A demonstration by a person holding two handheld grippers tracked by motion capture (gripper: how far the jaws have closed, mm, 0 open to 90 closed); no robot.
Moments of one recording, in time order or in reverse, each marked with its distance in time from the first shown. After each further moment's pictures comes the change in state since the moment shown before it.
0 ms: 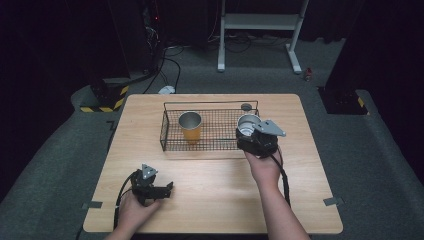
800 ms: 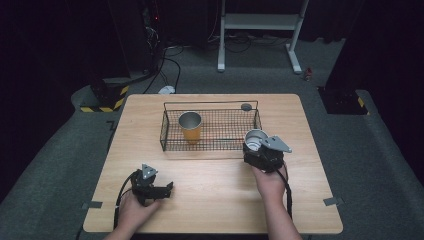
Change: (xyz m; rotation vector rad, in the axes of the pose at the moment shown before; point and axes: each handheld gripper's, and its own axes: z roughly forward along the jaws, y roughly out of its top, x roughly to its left) left arm 0.000 0.000 0.000 -0.001 -0.001 0.001; right arm -0.008 -0.049 -0.013 0.057 -0.031 0.039
